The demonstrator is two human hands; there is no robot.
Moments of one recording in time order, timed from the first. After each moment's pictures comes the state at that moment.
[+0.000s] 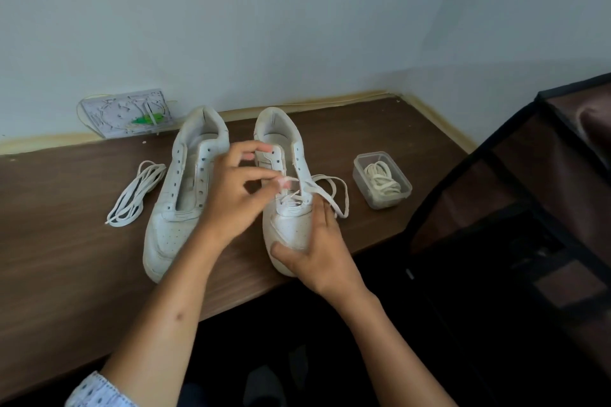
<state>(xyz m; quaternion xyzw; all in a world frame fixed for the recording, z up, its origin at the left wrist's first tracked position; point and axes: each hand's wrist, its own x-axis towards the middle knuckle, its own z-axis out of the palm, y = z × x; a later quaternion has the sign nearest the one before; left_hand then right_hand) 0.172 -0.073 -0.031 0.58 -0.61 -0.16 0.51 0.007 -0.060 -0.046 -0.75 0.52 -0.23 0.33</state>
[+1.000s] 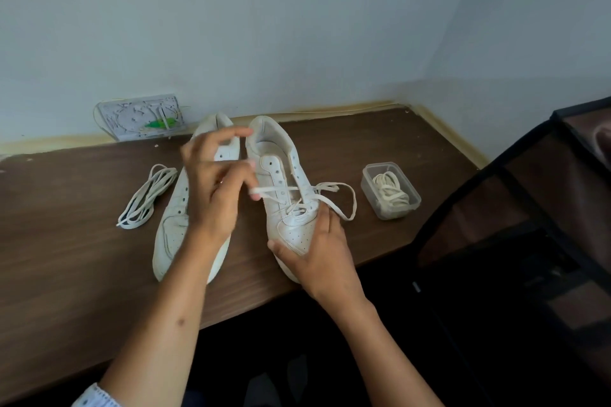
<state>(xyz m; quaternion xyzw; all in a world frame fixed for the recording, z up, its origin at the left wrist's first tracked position) 0.180 -0.064 -0.011 0.57 -0.51 -0.12 0.64 0.020 -0.063 -0.052 -0.77 0.55 -0.22 0.25</state>
